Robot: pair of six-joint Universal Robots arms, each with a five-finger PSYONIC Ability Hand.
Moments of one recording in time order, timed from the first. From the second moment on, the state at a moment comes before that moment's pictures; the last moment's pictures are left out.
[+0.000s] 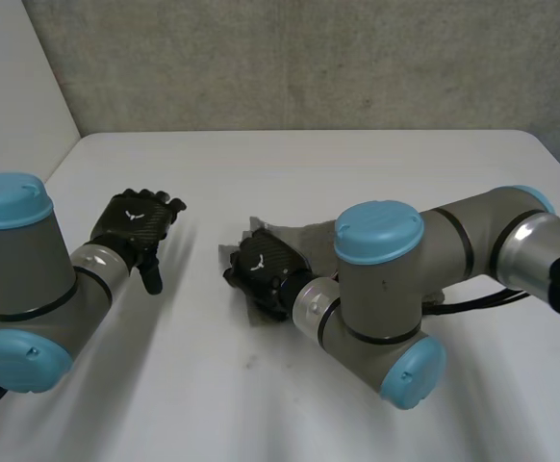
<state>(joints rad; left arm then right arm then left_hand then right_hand) 4.37 -1.97 -1.61 3.29 -1.54 3.49 2.33 -0.79 1.11 0.00 1.31 2.39 0.18 0.17 0.17 0.17 0.03 0.82 0.82 0.85 0.84 0.64</state>
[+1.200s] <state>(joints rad) 4.31 -1.93 -1.59 3.30 -1.55 3.46 2.10 -1.05 1.46 -0.27 1.31 2.28 0.18 0.17 0.17 0.17 0.03 1.32 1.31 1.34 1.35 1.17</state>
